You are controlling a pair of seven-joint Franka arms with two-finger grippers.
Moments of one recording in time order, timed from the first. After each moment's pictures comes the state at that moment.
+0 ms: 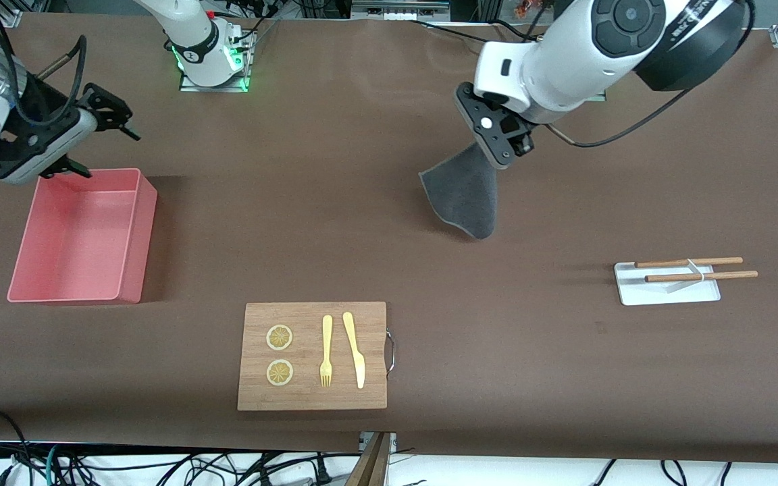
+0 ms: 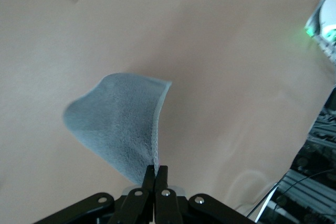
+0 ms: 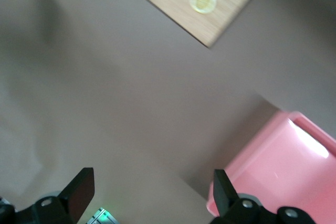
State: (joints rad) left arm -0.04 0.22 -0.56 -1.48 -0.21 1.55 0.37; right arm 0.18 0.04 -0.04 -1.54 0.18 1.52 -0.61
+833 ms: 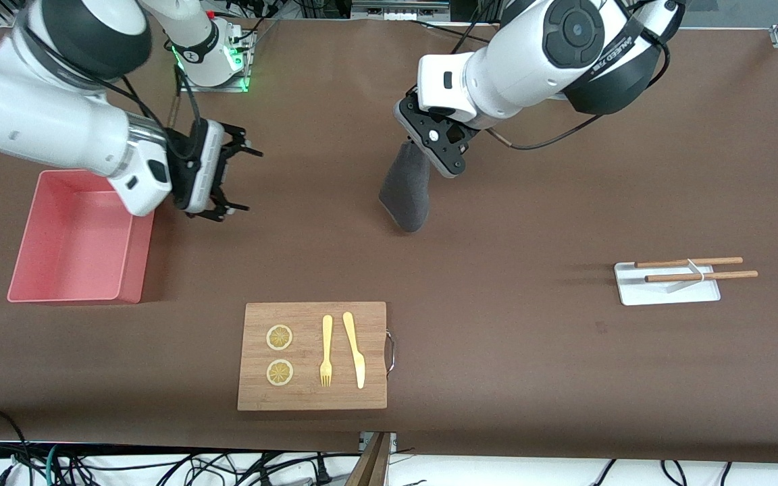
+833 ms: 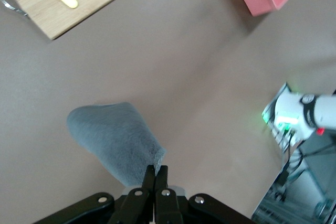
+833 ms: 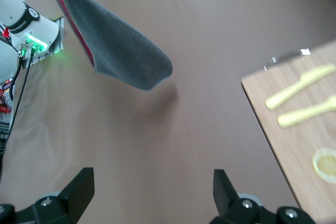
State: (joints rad) left arm -0.14 0.31 -0.56 -1.43 -0.32 1.77 0.00; right arm 0.25 0.17 0.05 -1.70 0.62 1.83 -1.13
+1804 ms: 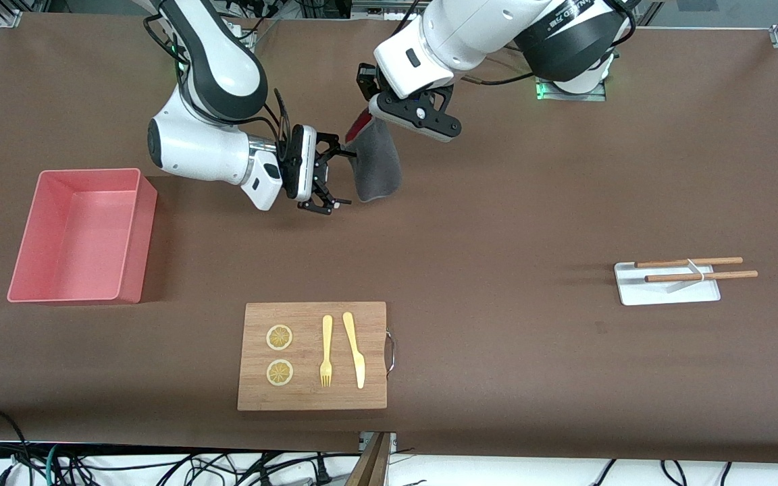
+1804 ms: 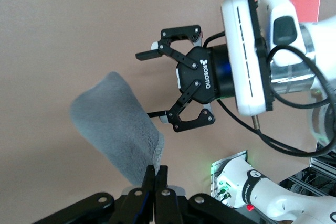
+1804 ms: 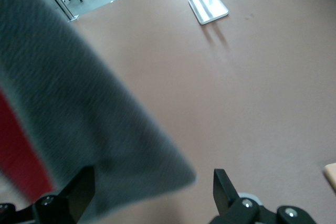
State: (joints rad) left arm -0.25 0.31 -0.56 -1.39 -0.32 1.85 -0.64; right arm 0.26 0.23 0.27 -2.01 1.06 2.23 -1.50
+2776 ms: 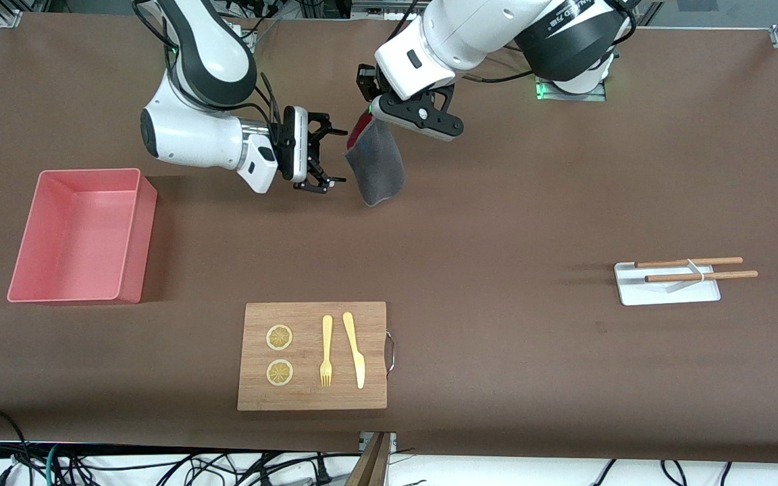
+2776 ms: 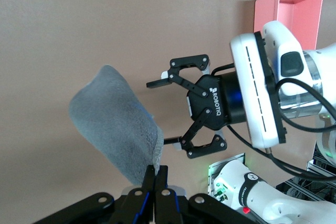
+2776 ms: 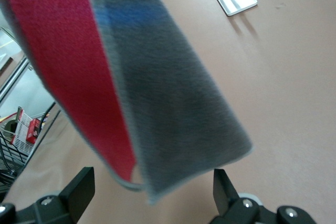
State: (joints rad) left arm -0.25 0.31 -0.56 -1.38 -0.32 1.85 -0.66; right arm 0.25 0.14 0.27 -2.09 1.08 2.13 -1.50
